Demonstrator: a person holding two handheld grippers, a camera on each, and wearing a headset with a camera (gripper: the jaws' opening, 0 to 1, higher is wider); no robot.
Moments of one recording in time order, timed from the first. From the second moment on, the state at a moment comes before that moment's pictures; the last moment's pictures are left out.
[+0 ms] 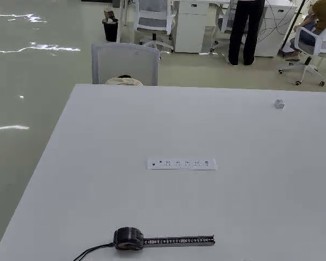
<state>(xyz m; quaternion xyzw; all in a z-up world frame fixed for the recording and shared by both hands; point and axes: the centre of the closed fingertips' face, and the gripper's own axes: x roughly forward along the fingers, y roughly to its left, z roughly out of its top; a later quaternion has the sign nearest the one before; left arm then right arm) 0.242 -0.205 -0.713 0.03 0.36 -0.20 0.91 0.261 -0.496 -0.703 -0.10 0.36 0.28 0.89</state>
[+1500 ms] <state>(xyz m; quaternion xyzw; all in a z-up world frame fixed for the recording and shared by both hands) 0.211 -0.190 -0.702 0.00 0.38 -0.14 0.91 0.226 -0.501 -0.687 -0.09 0.38 0.26 0.88</state>
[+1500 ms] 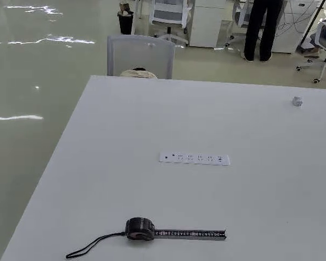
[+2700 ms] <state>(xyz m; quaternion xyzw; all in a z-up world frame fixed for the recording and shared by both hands) 0.214 -0.191 -0.704 0.00 0.39 -0.11 0.92 0.227 -0.508 -0.698 -0.10 0.39 0.26 0.88</state>
